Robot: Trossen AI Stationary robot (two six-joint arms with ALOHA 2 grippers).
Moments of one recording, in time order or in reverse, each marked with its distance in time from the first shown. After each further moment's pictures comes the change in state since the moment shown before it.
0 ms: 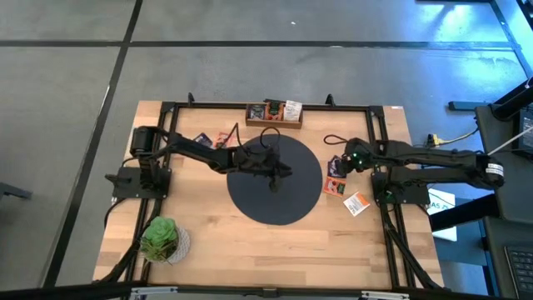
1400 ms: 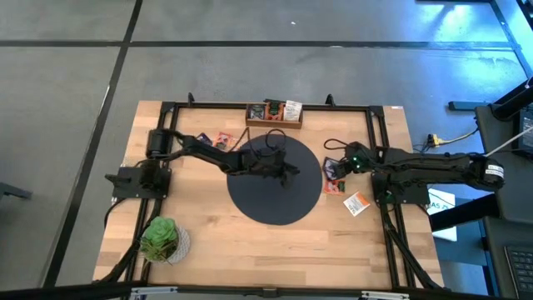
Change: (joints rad) left arm -0.003 0.134 0.088 0.032 -0.078 -0.257; right arm -0.038 0.003 -0.211 0.322 0.075 -0.199
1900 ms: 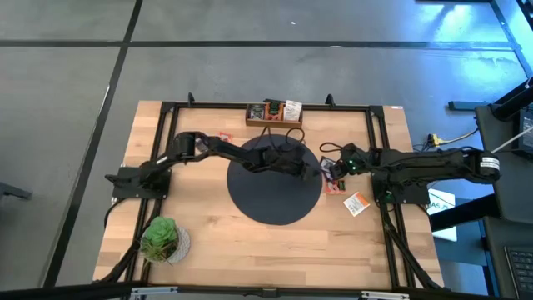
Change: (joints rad) left arm 0.046 0.298 0.362 -0.002 0.202 -0.226; right arm 0.065 0.123 0.007 0.100 0.012 0.052
